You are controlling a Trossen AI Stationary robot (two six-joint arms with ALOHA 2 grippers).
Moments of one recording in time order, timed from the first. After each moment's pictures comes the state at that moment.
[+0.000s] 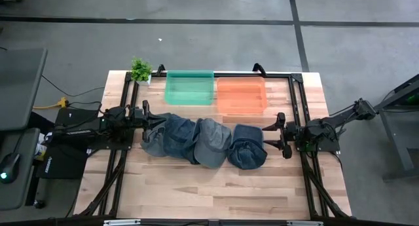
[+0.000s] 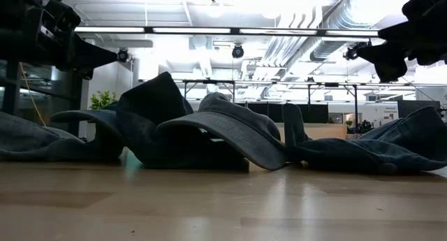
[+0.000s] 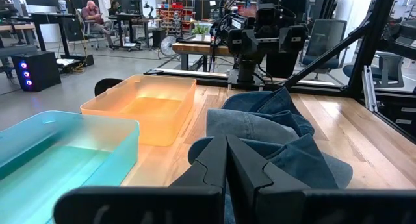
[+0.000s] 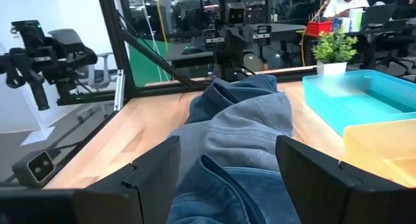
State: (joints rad) left arm 0.14 0.01 0.04 -0.03 0.01 -0.03; right arm 0.39 0.16 0.01 0.12 0.36 0.15
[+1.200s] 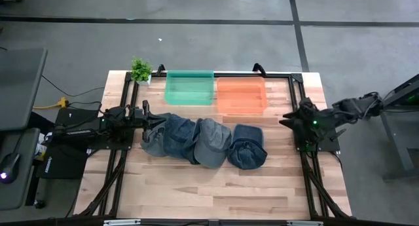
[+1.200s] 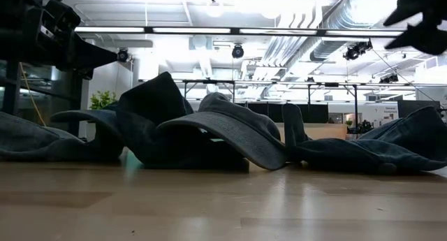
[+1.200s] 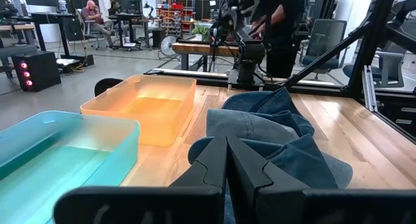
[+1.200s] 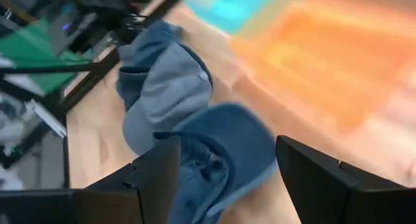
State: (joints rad) left arm 0.14 0.01 0.04 -0.03 0.01 -0.03; right arm 0.39 0.34 0.67 -0.99 0.52 1.07
